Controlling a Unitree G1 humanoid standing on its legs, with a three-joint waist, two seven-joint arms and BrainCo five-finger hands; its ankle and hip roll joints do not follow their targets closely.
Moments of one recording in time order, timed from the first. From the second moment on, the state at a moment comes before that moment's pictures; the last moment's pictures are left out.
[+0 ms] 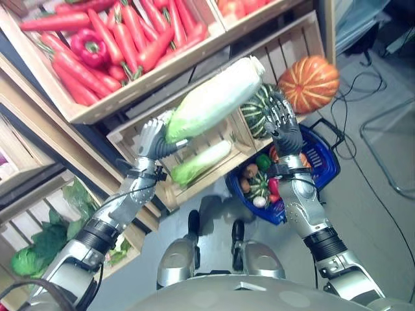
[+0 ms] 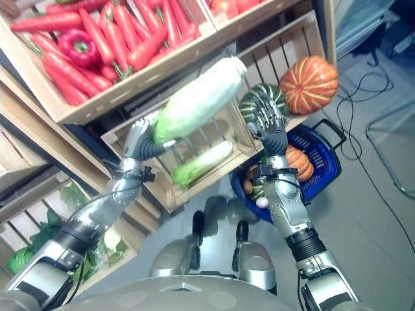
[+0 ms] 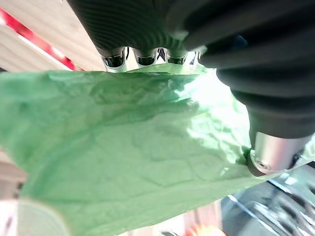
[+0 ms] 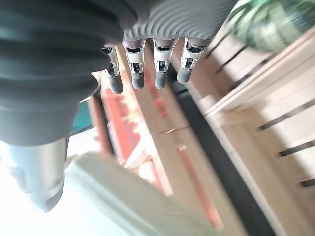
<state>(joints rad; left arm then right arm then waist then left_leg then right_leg) -0.23 0.56 -0.47 0.17 0.38 -0.26 0.50 -0.19 -0.33 0.30 0.11 0.61 -0.43 -0.07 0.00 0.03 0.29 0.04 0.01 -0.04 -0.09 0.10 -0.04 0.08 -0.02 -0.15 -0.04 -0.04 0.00</state>
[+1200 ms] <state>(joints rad) -0.17 0.58 -0.51 0.06 0.13 -0.30 0.10 -0.17 -0.37 0.37 0.07 0.89 -0.32 0.26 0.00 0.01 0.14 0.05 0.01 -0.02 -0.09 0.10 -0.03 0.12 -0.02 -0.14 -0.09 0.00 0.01</state>
